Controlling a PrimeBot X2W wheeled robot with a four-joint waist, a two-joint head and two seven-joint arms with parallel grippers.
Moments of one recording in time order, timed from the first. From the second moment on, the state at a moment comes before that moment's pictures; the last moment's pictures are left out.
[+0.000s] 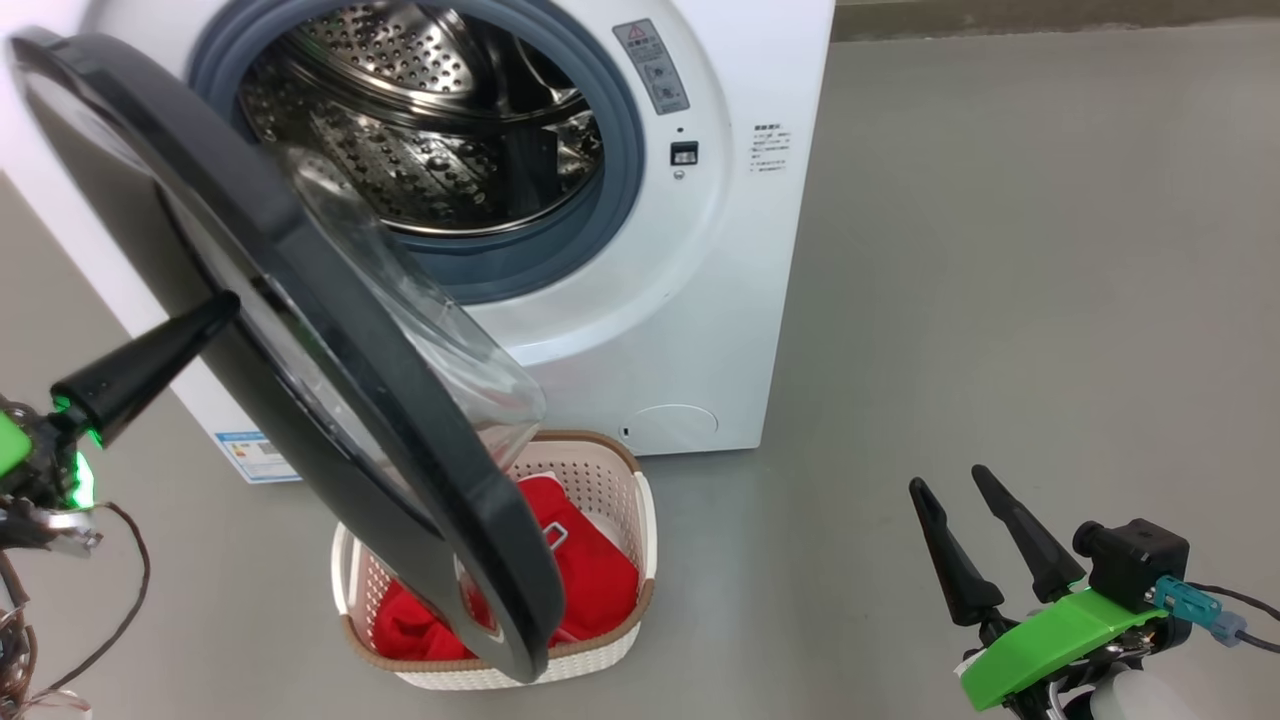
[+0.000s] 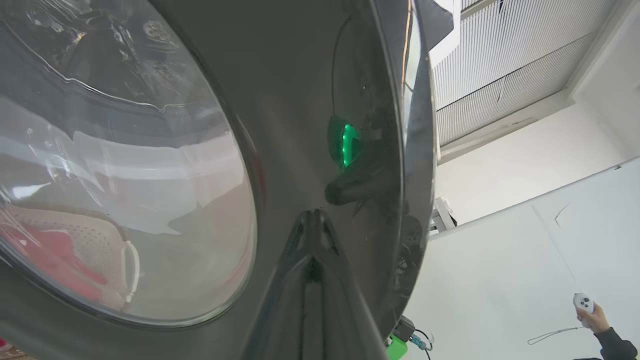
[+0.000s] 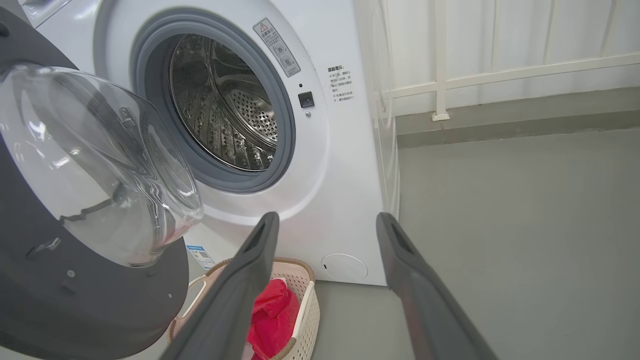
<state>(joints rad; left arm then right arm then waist) -0.50 0.24 0.22 0.04 -1.39 0.04 1.08 -0.16 -0.23 0.21 0.31 0.50 0.13 -0.25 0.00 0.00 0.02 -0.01</state>
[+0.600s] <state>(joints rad) -0.30 0.23 0.22 -0.10 -1.21 -0.11 0.88 -0.16 -0.23 0.21 0.31 0.50 0.13 -0.25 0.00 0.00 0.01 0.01</state>
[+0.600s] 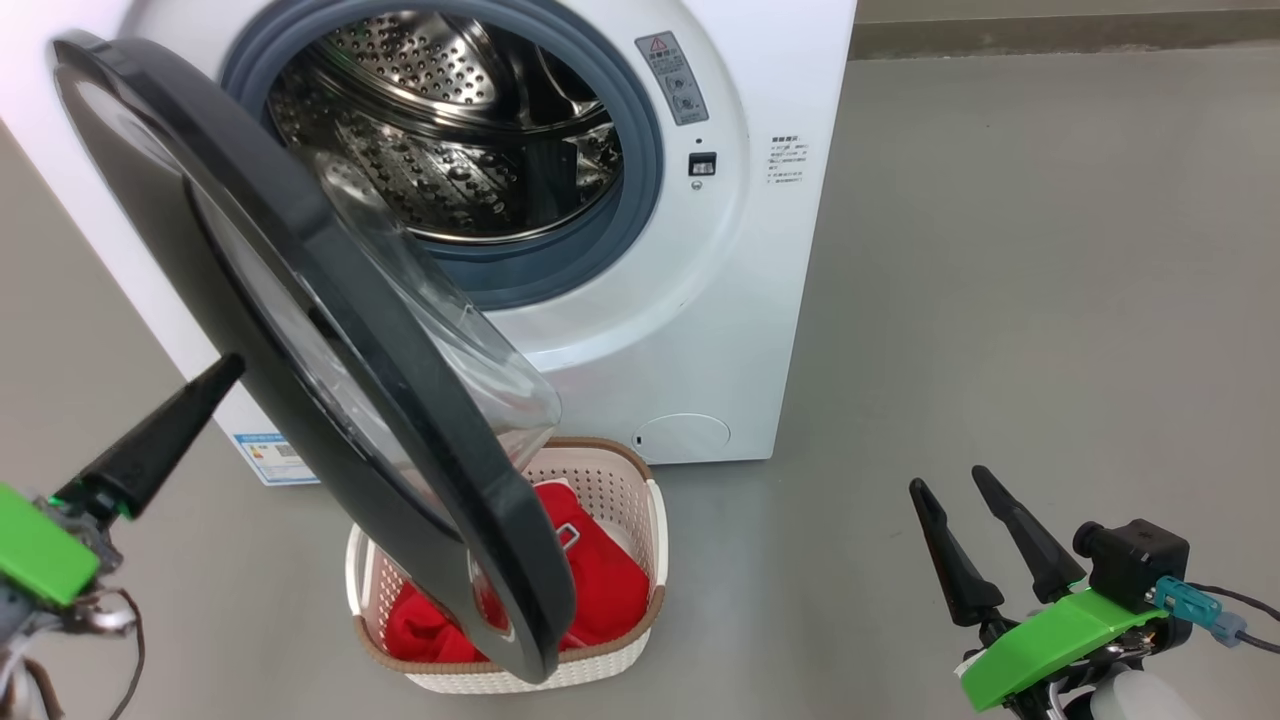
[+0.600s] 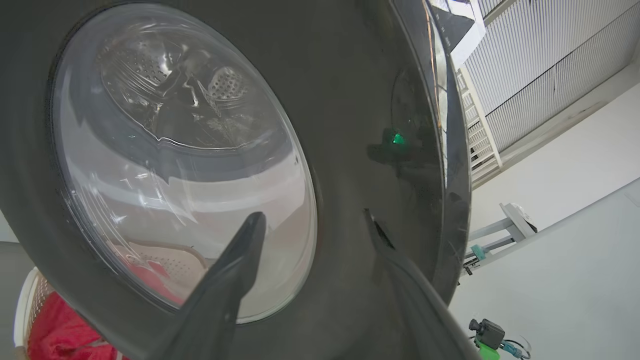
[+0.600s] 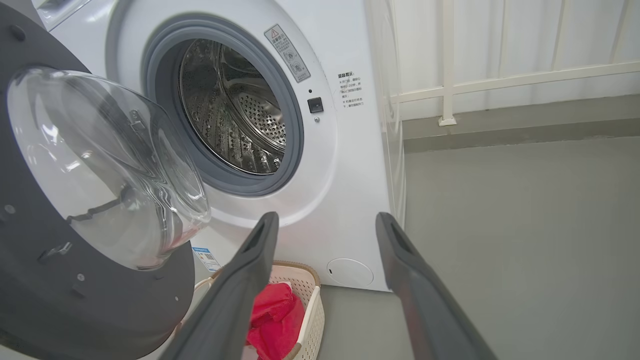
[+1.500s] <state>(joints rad) 0.01 0.31 -0.06 -0.08 -0.92 -0.13 -0.02 -0.16 -0.23 0.19 0.29 0.50 0.13 -0.25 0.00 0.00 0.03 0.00</state>
